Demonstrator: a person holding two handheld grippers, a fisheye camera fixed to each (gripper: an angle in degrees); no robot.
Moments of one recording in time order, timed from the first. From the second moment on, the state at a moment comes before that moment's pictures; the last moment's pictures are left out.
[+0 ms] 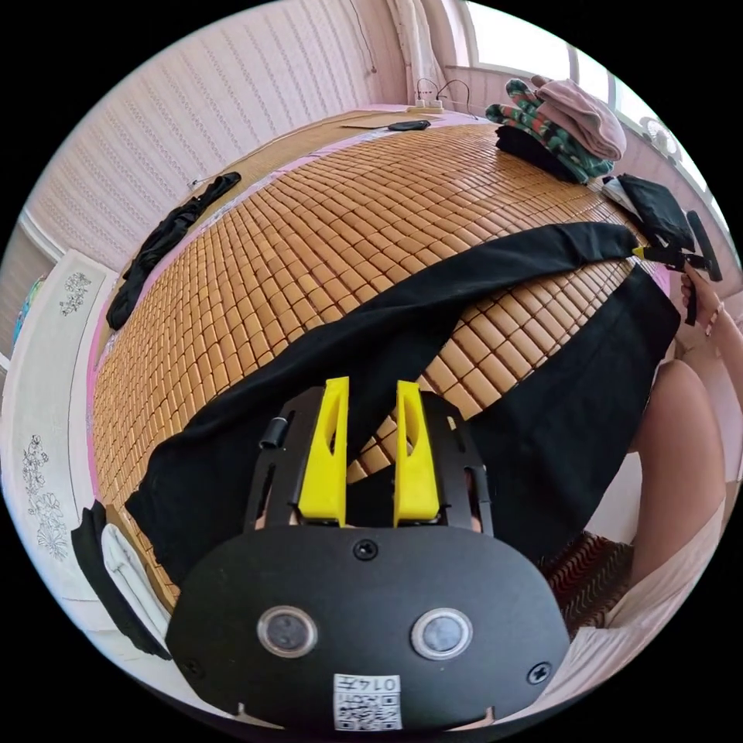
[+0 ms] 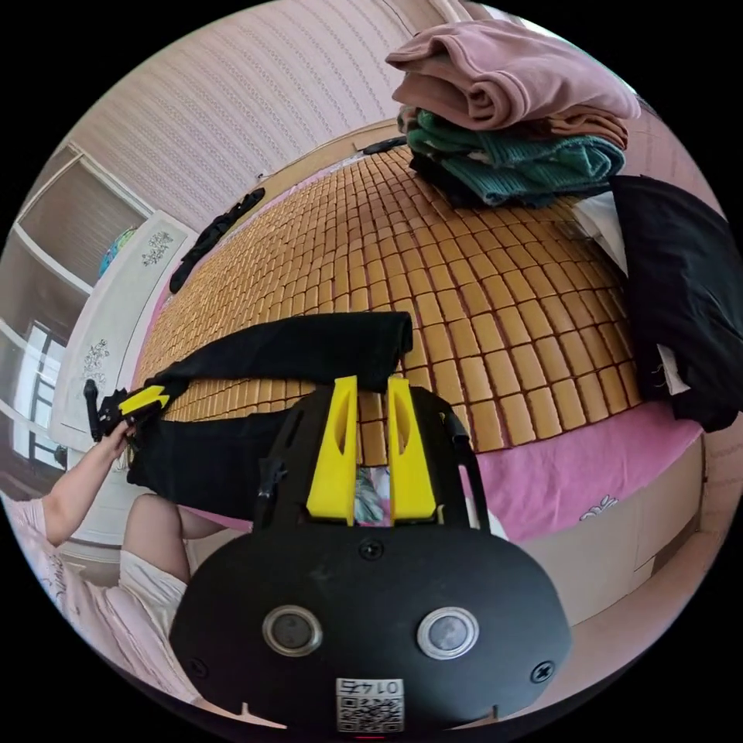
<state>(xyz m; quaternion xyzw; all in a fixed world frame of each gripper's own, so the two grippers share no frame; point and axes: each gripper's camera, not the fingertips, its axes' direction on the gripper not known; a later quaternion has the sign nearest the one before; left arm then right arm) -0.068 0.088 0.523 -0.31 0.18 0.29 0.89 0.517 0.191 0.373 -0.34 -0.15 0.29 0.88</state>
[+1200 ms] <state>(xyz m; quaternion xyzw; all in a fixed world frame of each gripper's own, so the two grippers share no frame) -0.018 0.035 0.546 -0.29 0.36 0.28 0.84 0.580 0.130 0.439 -0.37 -0.13 0.20 0.90</state>
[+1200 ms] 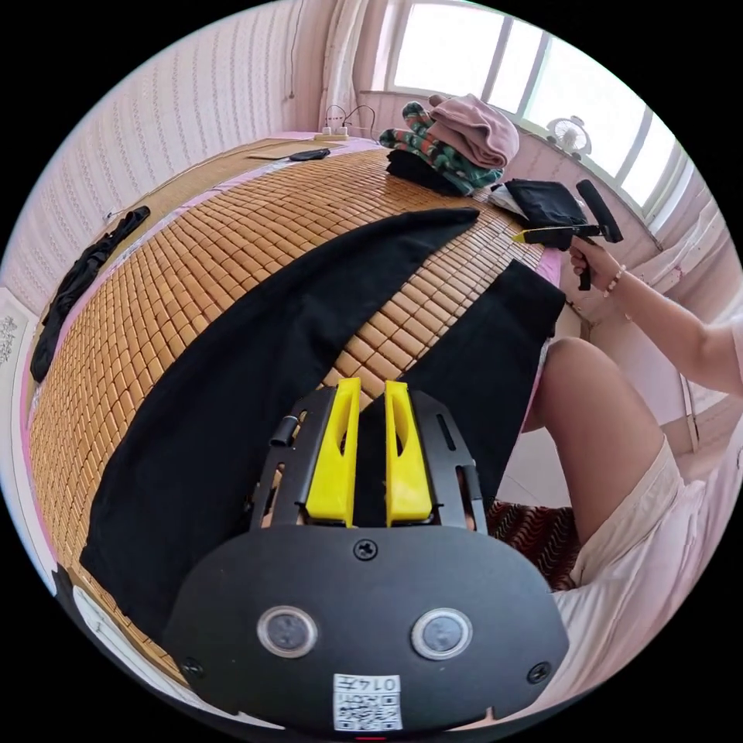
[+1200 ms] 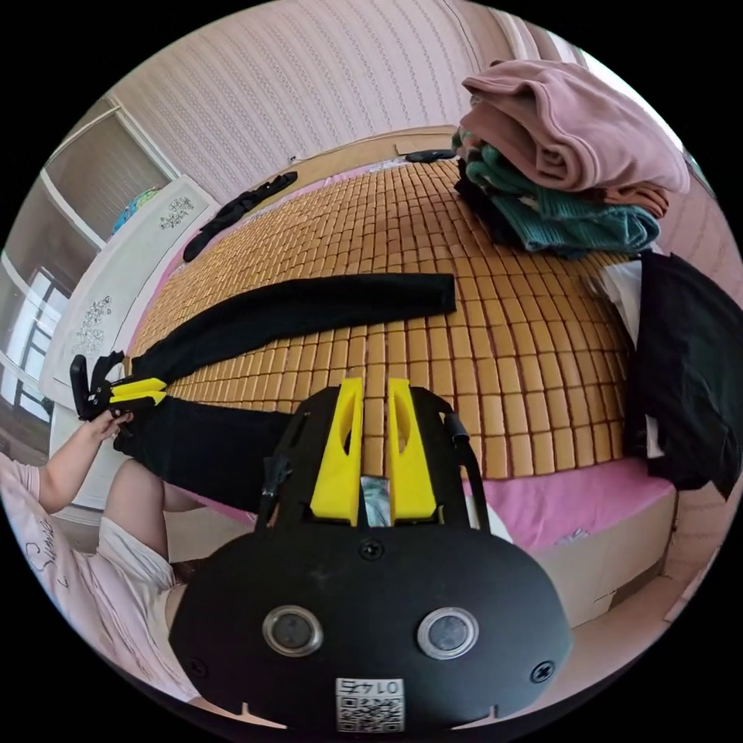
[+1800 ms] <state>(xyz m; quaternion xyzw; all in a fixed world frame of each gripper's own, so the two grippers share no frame) -0.005 0.052 0.602 -0.32 0.32 0.26 0.86 0.601 0.099 0.566 -0.41 -0.12 0.21 0.88</state>
